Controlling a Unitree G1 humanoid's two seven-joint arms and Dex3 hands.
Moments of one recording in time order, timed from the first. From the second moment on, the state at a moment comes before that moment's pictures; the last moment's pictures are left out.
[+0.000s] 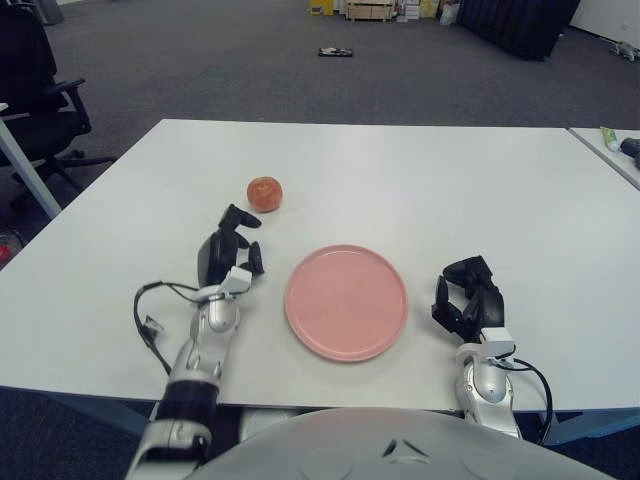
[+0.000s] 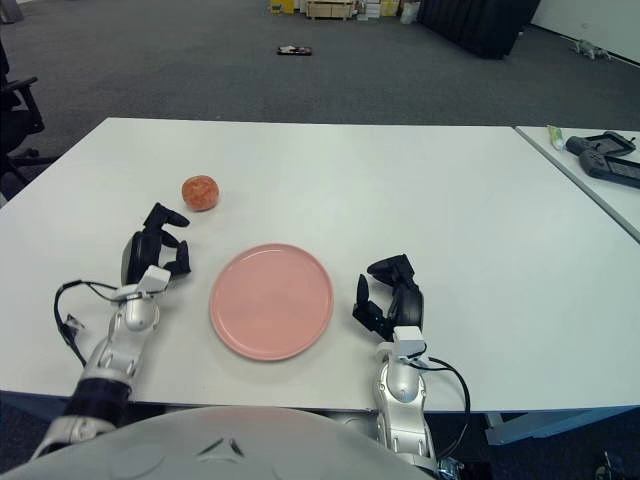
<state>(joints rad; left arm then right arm) -0.06 0.16 0.01 0.39 0.54 -0.33 0.45 0.37 0.10 -0.04 0.03 -0.12 -0.39 -0.22</state>
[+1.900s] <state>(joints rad) -0.76 0.27 -0.44 1.27 0.68 -0.23 0.32 0.37 0.10 -0.05 0.04 -0.12 -0.40 -0.22</state>
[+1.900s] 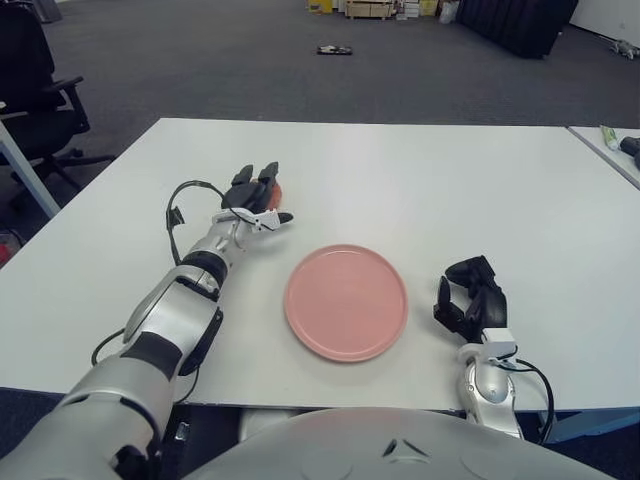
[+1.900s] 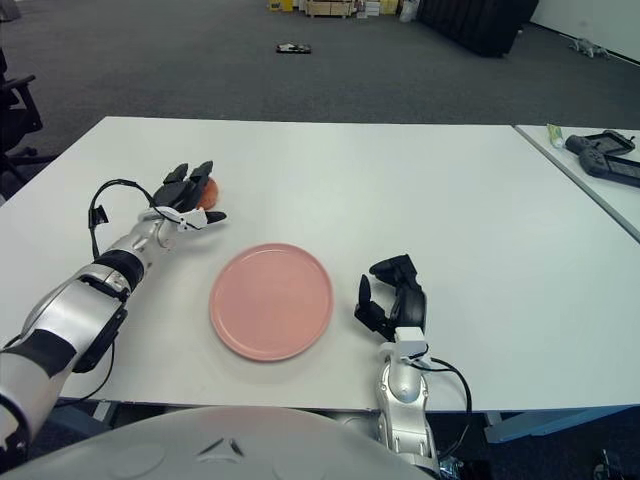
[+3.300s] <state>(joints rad) -0.87 0.25 -0.46 1.34 0.64 -0.15 0.08 0.39 0.10 -0.08 0.03 -0.12 -0.42 -0.23</state>
